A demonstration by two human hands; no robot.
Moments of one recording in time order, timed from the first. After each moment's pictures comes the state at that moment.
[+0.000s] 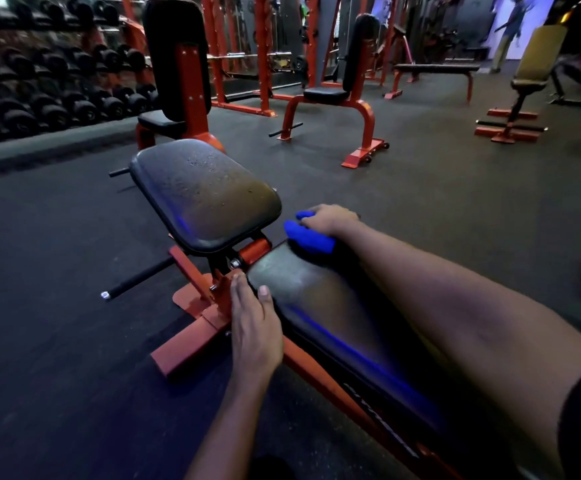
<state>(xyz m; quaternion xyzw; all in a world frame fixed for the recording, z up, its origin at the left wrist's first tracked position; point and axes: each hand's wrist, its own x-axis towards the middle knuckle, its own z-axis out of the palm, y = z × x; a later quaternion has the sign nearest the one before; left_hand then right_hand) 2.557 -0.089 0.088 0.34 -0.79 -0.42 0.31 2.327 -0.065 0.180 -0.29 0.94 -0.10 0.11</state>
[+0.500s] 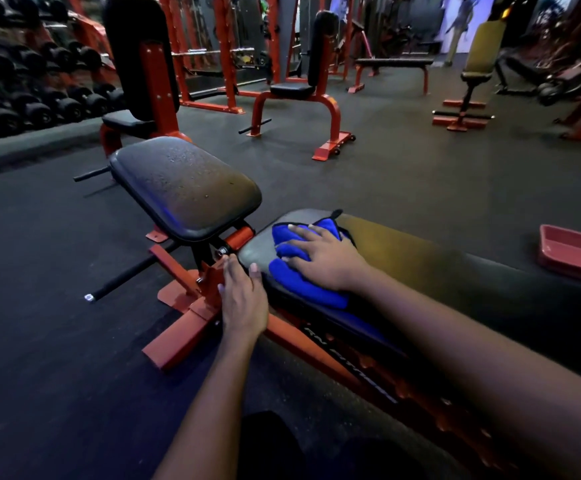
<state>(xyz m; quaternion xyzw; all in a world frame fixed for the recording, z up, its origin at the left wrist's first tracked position) 2.564 -0.102 0.093 0.31 -0.83 -0.38 0.26 2.454 0.025 0.157 -0.41 0.90 -0.11 0.04</state>
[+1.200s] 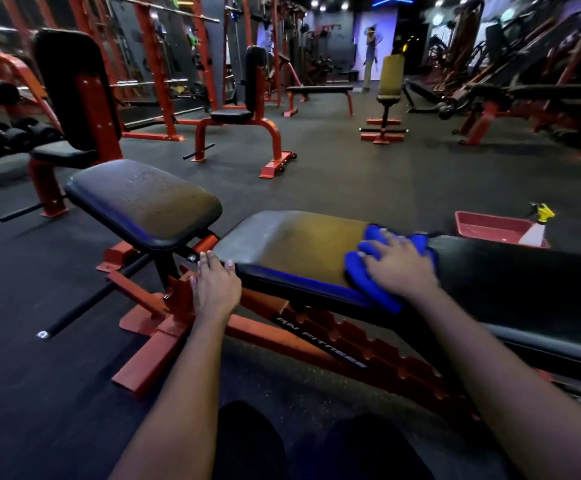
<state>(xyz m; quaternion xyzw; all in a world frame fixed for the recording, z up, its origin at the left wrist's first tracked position) 2.585 -0.114 0.110 0.26 -0.91 -0.30 0.16 2.515 0.190 0.147 -0.07 0.99 -0.12 -0.03</state>
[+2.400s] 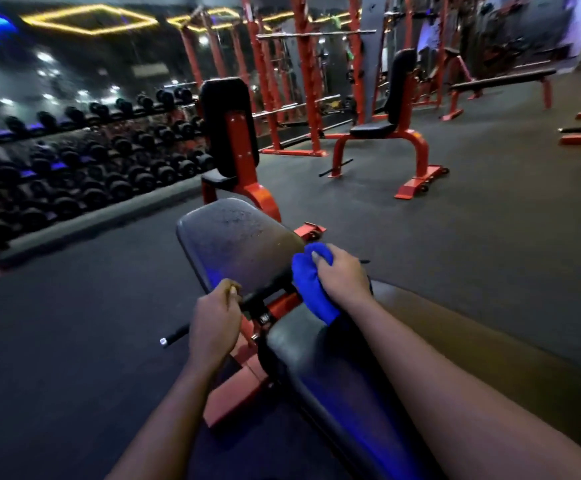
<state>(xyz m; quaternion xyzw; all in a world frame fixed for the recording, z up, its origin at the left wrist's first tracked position) 2.532 -0.197 0.153 0.34 -0.84 -0.20 0.37 2.349 -0.068 0.160 -0.30 0.80 -0.52 0.03</state>
